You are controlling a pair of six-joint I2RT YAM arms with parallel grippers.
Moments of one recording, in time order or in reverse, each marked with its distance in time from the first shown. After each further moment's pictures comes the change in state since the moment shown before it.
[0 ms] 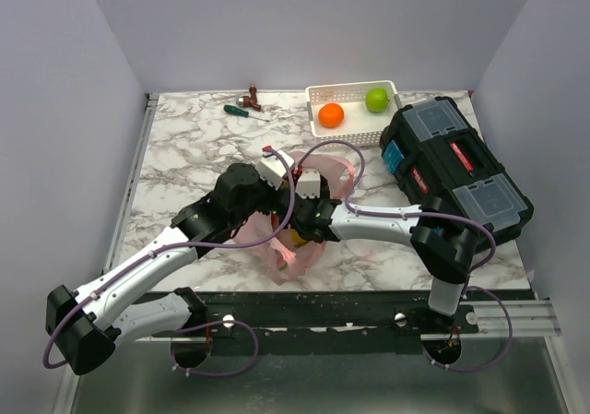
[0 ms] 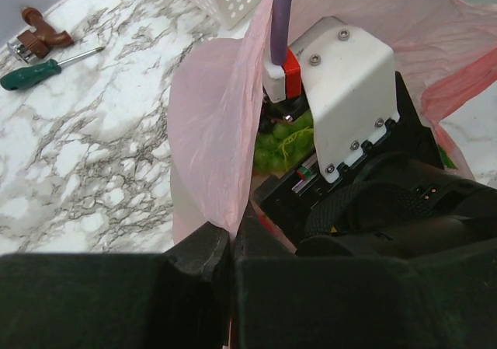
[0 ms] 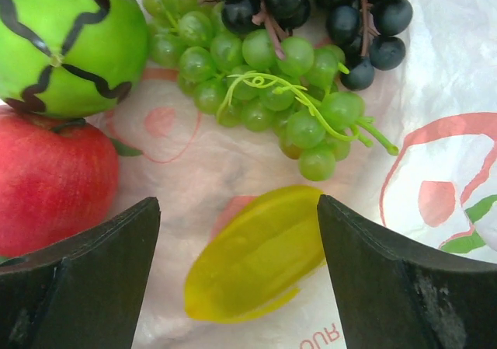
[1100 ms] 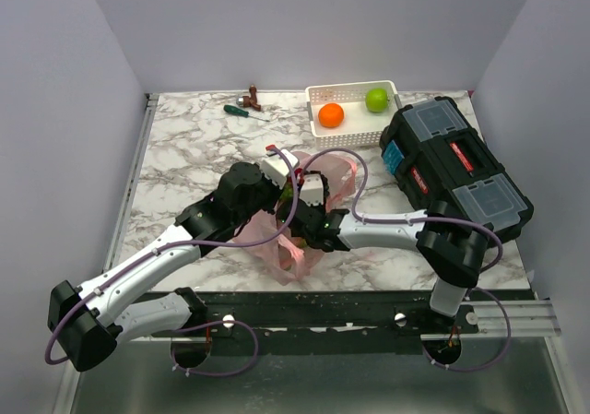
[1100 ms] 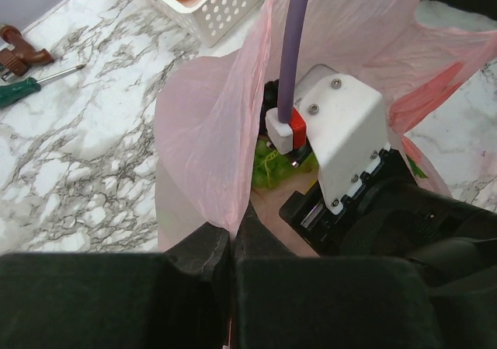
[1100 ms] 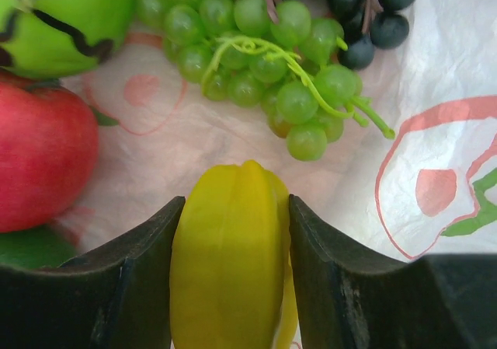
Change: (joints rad) left arm -0.010 0.030 0.002 0.042 0.027 -0.018; right arm 0.013 -0.042 -0.145 0.114 -0.013 -0.084
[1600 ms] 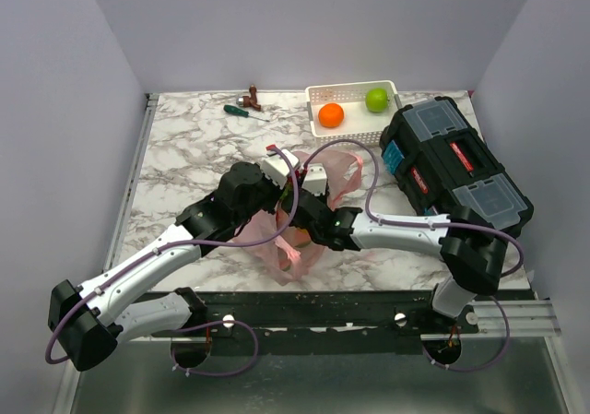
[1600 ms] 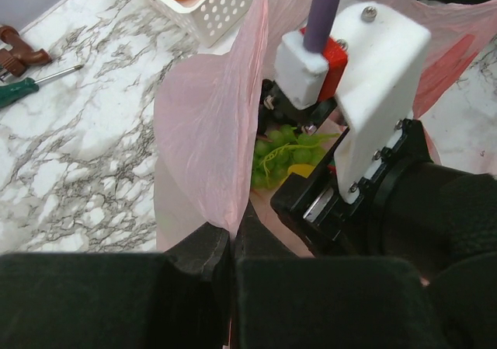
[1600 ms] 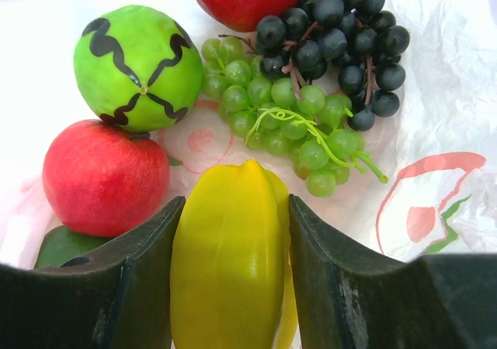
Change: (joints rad) left arm 0.000 0.004 0.000 0.003 0.006 -0.001; right arm 0.000 -0.114 -0.013 0.123 0.024 -0.099
